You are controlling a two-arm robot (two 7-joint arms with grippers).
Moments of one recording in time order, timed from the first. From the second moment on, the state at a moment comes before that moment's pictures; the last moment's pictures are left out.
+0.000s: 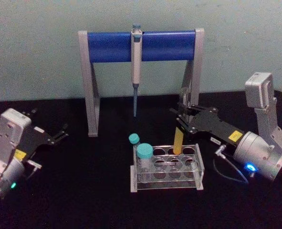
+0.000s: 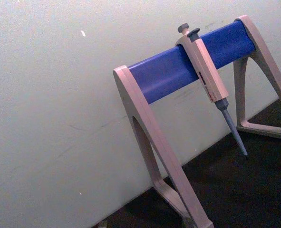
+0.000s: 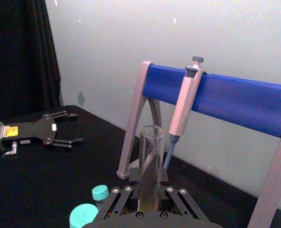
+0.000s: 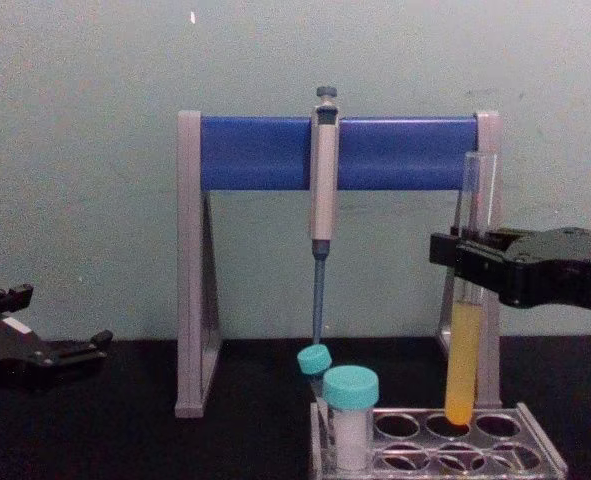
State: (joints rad) left arm -0.20 0.60 0.45 -1.41 -0.25 -0.12 0.03; right arm 0.21 0.49 -0.37 -1.62 0.47 0.06 0.45
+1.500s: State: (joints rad) left arm -0.20 0.60 0.45 -1.41 -0.25 -0.12 0.03; right arm 0.23 0.44 -0.41 -1.49 0.43 0.06 0.46
